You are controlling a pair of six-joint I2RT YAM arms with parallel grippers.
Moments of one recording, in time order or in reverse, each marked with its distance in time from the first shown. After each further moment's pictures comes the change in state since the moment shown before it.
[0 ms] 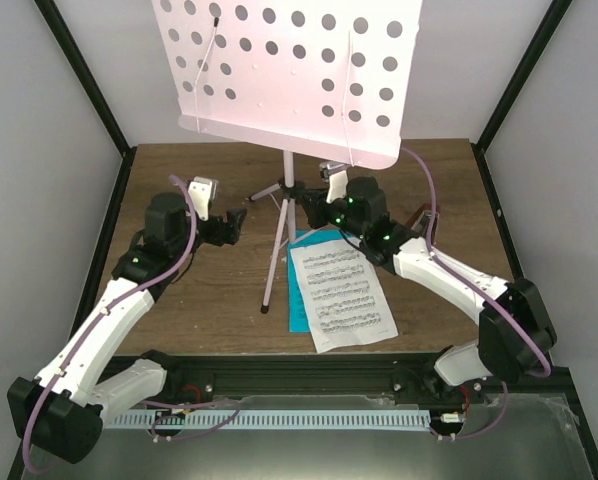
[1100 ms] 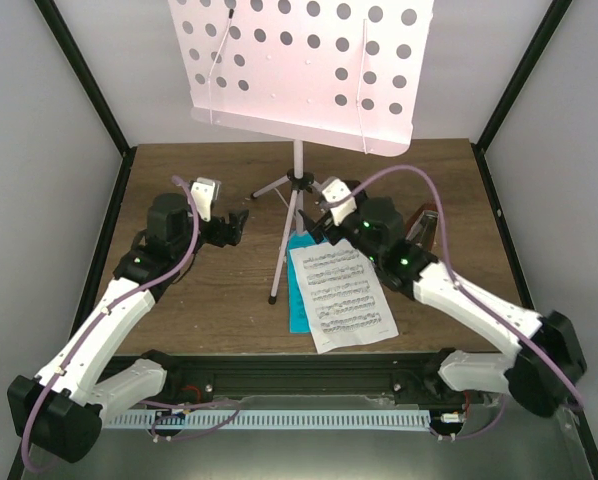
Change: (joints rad) left arm -0.015 0.002 -0.004 0.008 -0.001 0.011; right arm 0.080 -0.186 -0.119 -0.002 0.287 -0.731
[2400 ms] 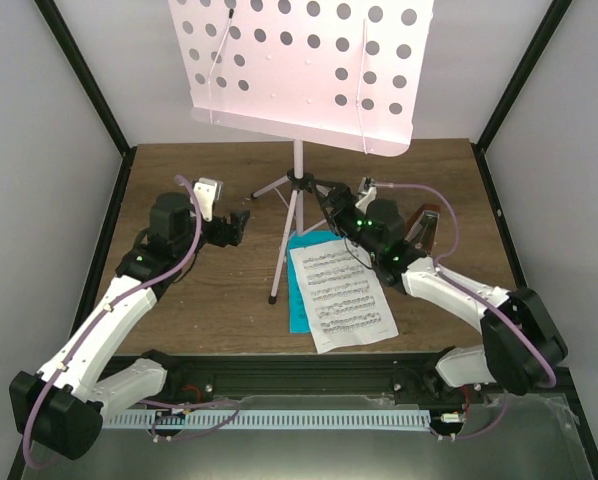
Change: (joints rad) left arm -0.001 0.019 0.000 -0.001 0.001 0.002; right arm -0.115 0.101 -0.132 0.349 -0.169 1.595
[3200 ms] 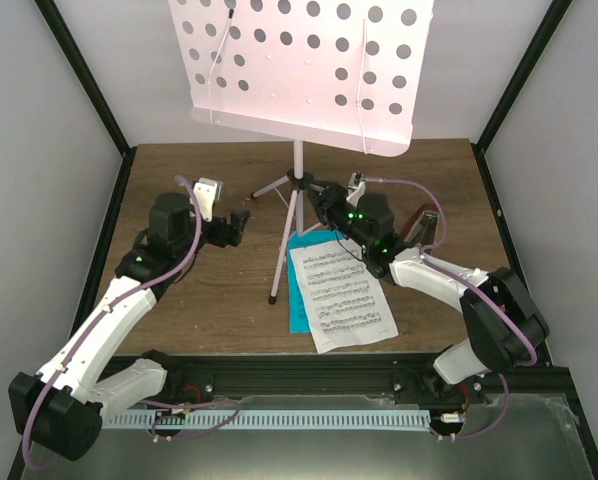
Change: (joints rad) left arm -0.002 -0.005 0.000 0.000 0.000 0.010; right arm 0.000 0.138 0.063 0.117 -0.043 0.077
